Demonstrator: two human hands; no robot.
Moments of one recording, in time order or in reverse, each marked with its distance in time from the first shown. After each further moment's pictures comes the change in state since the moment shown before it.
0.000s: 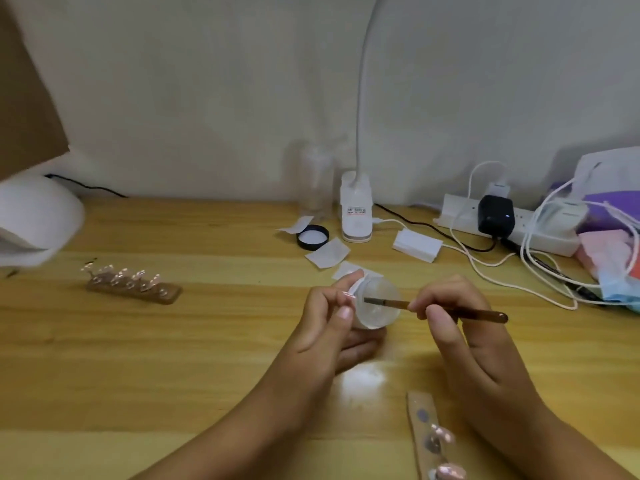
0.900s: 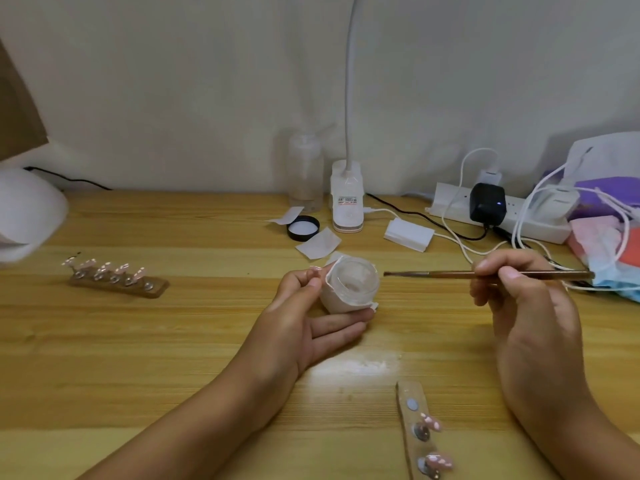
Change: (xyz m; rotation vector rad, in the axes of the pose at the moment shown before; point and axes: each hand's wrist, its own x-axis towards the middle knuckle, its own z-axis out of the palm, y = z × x) left_hand 0.012 0.015 -0.007 -0.279 0.027 -0.214; right_hand 0.003 0.009 -0.026 0.438 0.342 0.274
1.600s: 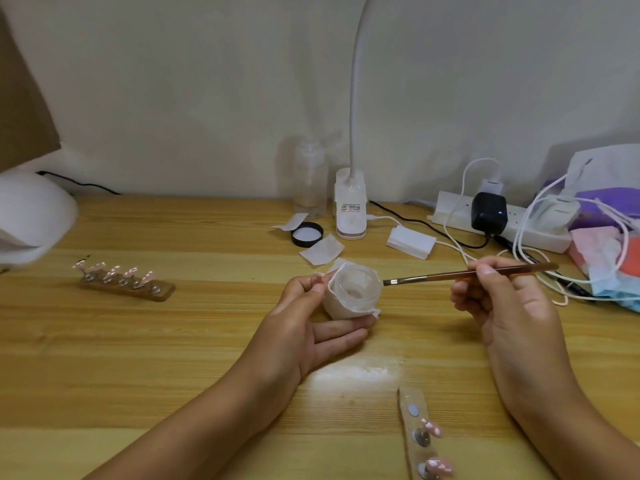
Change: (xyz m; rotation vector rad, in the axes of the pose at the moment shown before) left_hand 0.000 0.002 0.001 -0.037 0.060 -0.031; right_hand 0.008 0.008 0.000 0.025 0.080 0.216
